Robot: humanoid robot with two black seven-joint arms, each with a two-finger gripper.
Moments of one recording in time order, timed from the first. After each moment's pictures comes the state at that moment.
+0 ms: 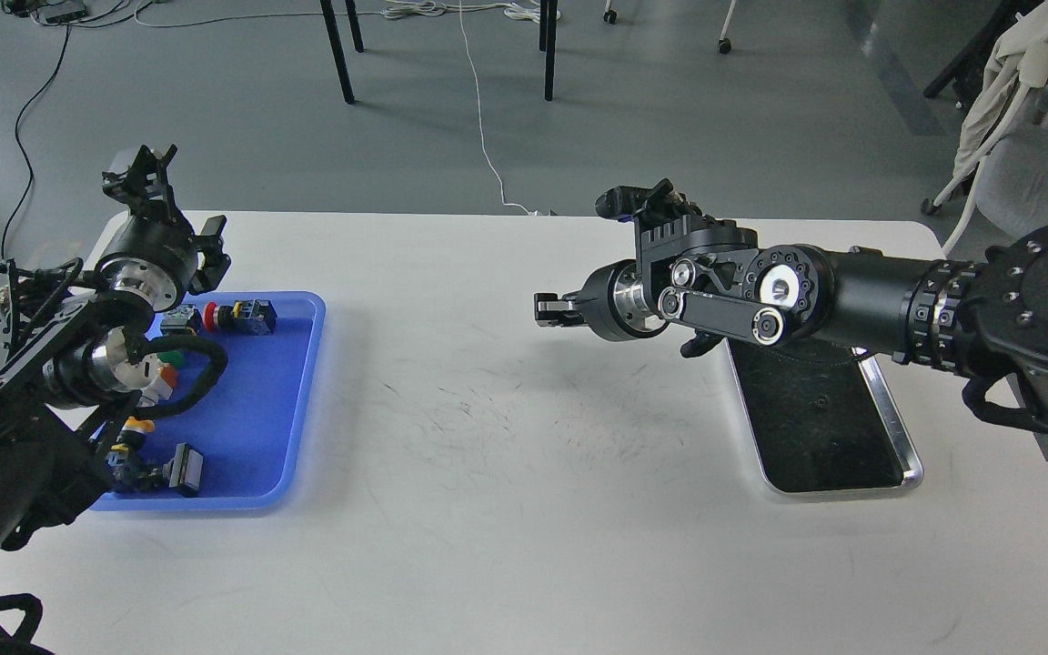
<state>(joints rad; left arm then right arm) -0.59 0.35 -1.04 -0.82 0.39 0.04 -0.18 1.38 0.00 -0.52 0.75 -0.51 0.26 -0.07</state>
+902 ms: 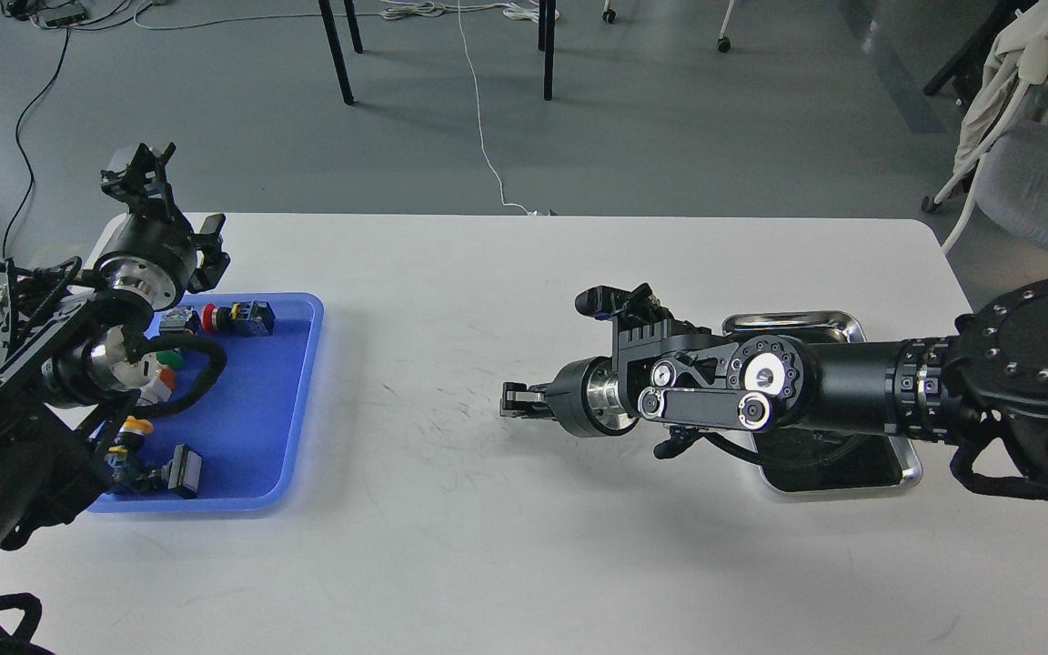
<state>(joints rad) -0.59 0.35 -1.04 -0.82 0.39 0.04 -0.18 1.27 0.00 -0.49 0.97 -0.47 0.11 -0.05</state>
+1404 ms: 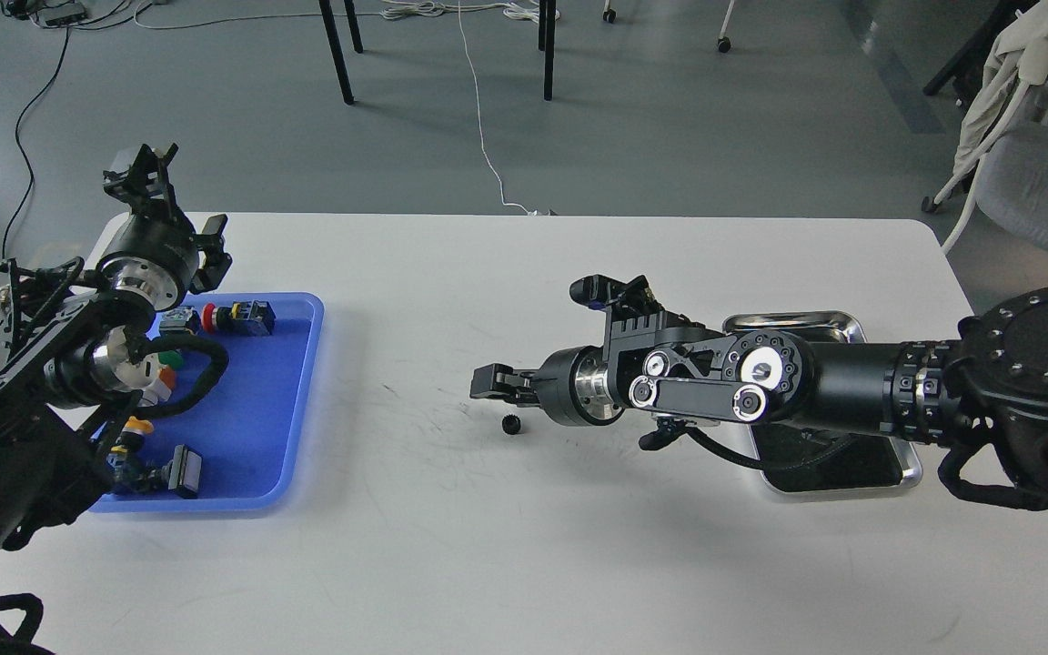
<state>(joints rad) -0.59 0.35 -1.04 -0.82 0.39 0.04 -0.18 1.26 0.00 -0.36 0.92 -0.48 0.11 -0.05</state>
